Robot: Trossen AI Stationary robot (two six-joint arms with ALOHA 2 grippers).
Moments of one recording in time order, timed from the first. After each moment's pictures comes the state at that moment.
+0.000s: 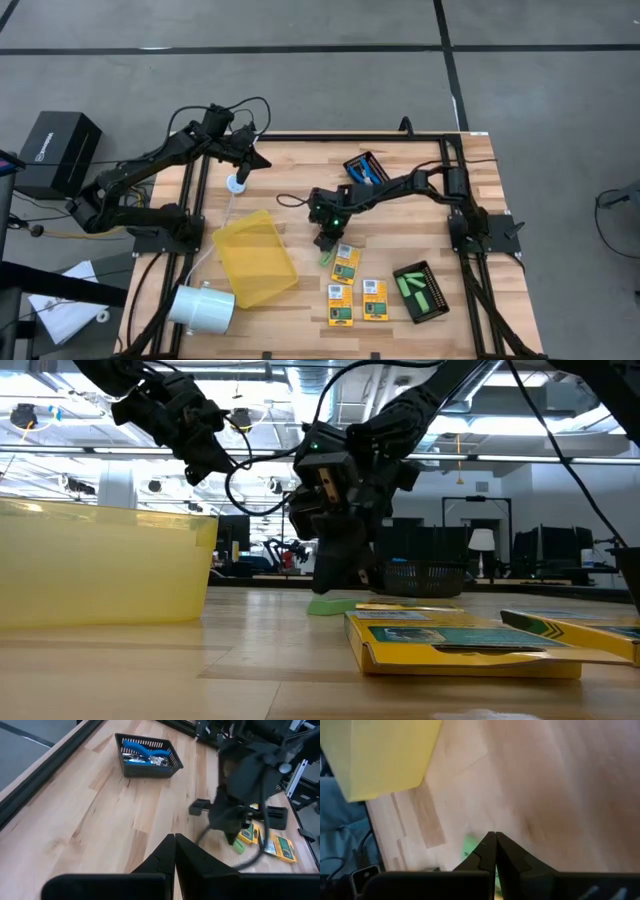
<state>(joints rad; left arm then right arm) 0.84 1.15 0.83 -0.43 0.69 0.18 -0.08 2.12 1.35 -0.36 -0.61 0.52</state>
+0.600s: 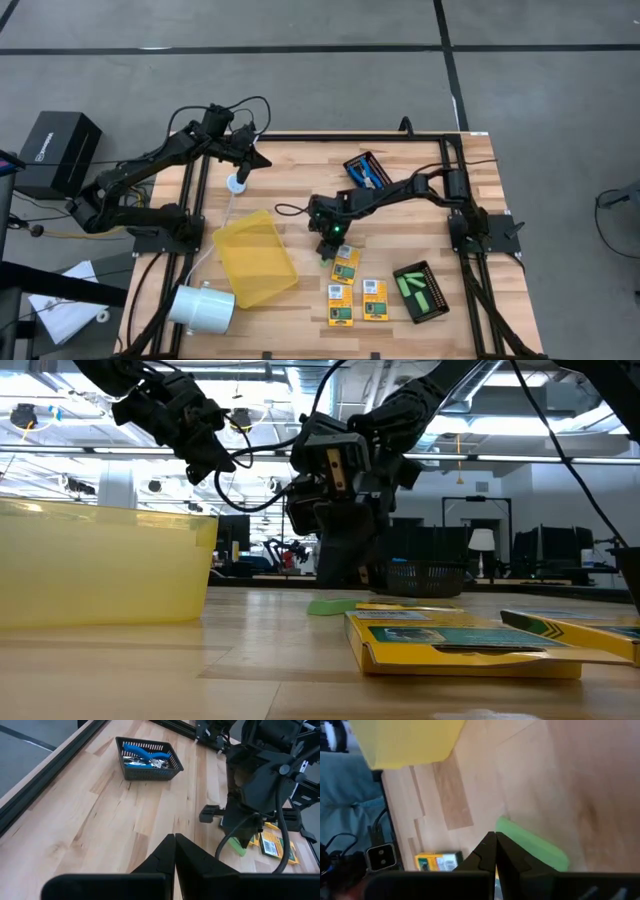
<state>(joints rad) 0.84 1.15 0.83 -0.42 0.69 0.18 -0.05 2.12 1.35 -0.36 -0.65 0.50</state>
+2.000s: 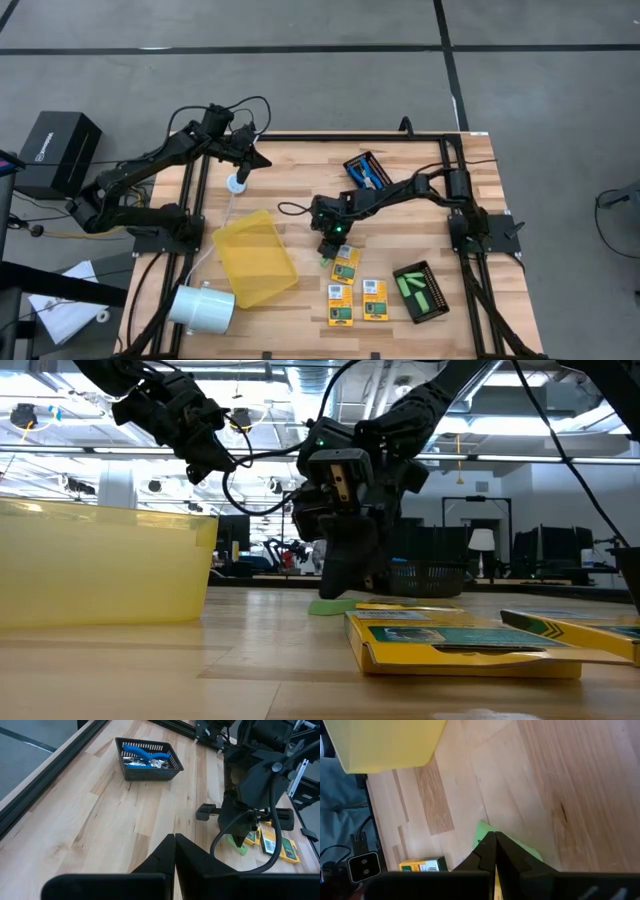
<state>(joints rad) 0.84 1.15 0.83 -0.42 0.68 0.19 -0.04 2.11 1.29 -0.30 -0.59 0.50</state>
